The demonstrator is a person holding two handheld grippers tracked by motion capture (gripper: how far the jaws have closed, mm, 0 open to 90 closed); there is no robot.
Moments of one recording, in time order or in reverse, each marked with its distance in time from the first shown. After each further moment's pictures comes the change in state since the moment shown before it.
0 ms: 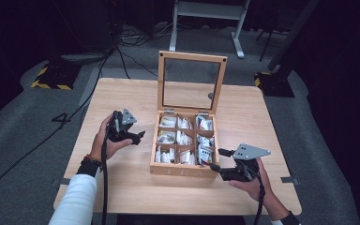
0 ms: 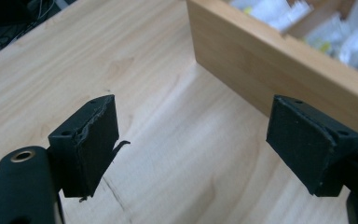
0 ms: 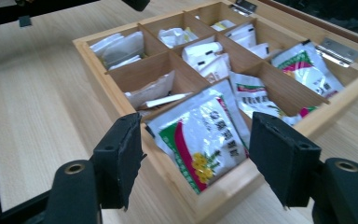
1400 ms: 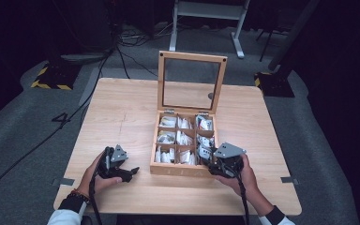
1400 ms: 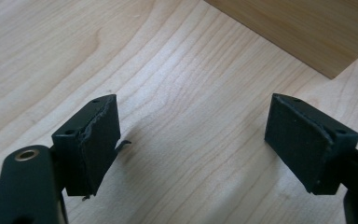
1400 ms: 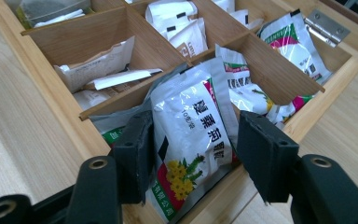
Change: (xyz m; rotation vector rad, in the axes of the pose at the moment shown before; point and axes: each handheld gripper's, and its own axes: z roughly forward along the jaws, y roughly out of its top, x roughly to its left) left arm -0.048 -0.088 -0.016 0.052 -0.169 -0.053; right arm 0.009 0.003 0.044 0.154 -0.193 -0.076
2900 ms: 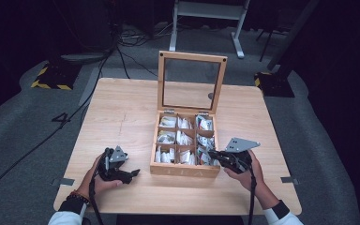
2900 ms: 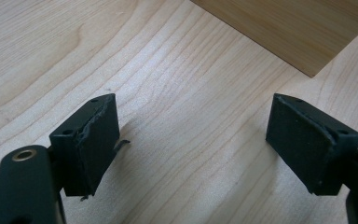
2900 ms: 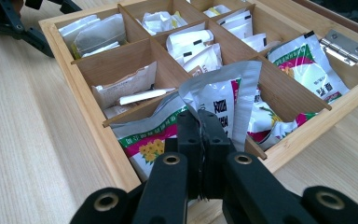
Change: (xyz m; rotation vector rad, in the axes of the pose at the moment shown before) left arm -0.001 -0.003 0.000 -0.010 -0.043 -0.003; right arm -0.029 -0.003 -0.014 -0.100 0.190 0.033
